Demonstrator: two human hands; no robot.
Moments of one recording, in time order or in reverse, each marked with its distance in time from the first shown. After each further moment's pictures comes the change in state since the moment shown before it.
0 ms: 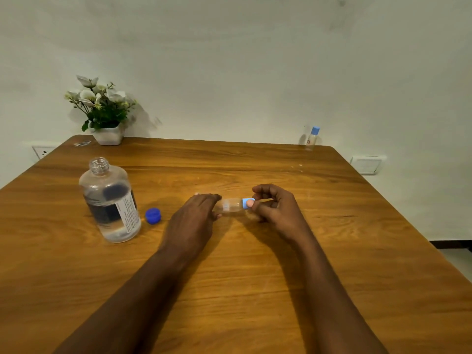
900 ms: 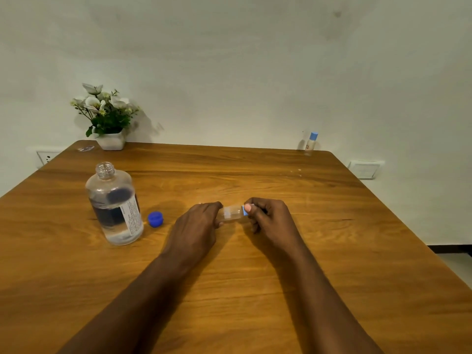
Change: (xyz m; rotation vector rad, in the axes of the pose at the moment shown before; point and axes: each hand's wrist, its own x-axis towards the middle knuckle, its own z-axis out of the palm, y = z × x) left_hand -0.003 -0.001 0.006 0.074 -0.037 0.020; right_hand -0.010 -0.003 0.012 -0.180 -0.062 -0.205
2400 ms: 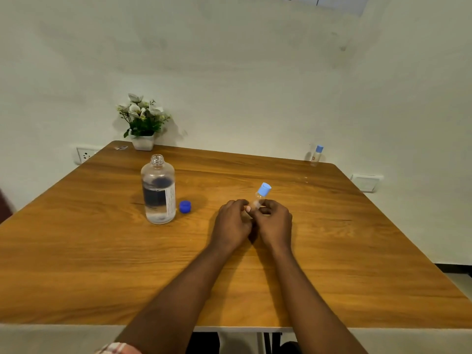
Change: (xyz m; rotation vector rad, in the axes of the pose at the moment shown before) left_hand -0.011 0.033 0.014 -0.405 0.115 -0.236; right_hand -0.023 -0.014 0.050 -0.071 0.415 0.240
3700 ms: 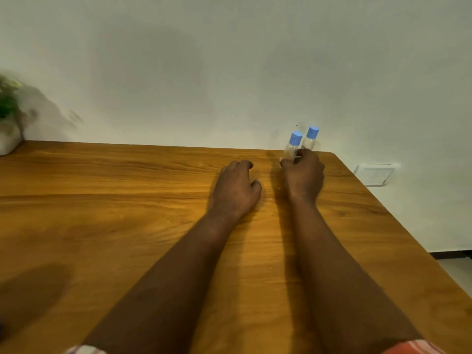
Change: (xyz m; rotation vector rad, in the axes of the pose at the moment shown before) left_hand 0.226 0.021 0.172 0.123 -0.098 0.094; right_hand 0.312 0.099 -0.029 -0.290 0.412 0.017
